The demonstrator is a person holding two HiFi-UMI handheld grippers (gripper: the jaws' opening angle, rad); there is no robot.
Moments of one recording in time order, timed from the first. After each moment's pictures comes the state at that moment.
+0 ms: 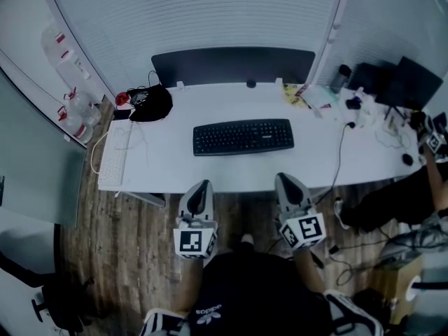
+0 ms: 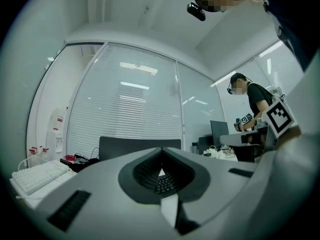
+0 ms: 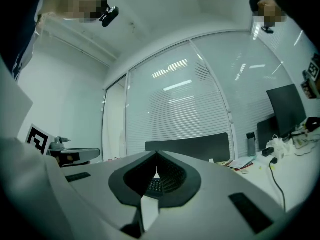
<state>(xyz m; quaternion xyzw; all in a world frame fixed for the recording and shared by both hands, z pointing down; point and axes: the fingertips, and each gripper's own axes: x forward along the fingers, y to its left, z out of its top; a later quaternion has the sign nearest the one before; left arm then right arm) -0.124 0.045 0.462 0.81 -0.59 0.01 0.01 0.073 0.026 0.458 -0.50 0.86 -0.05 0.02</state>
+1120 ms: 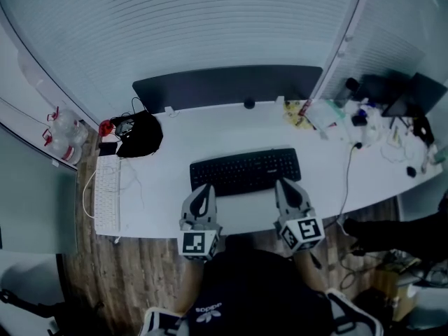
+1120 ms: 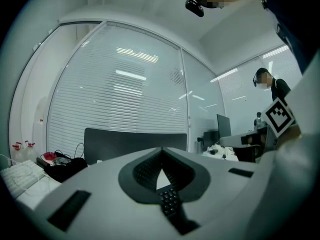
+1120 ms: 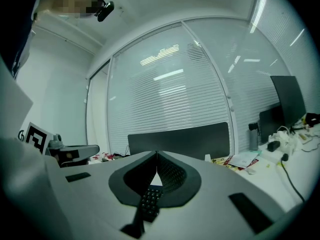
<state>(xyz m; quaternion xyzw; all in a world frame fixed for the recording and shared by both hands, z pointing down) -0.140 -0.136 0.476 0.83 -0.56 0.02 0.04 0.056 -0.138 0.490 -0.54 0.83 -0.10 -0.01</state>
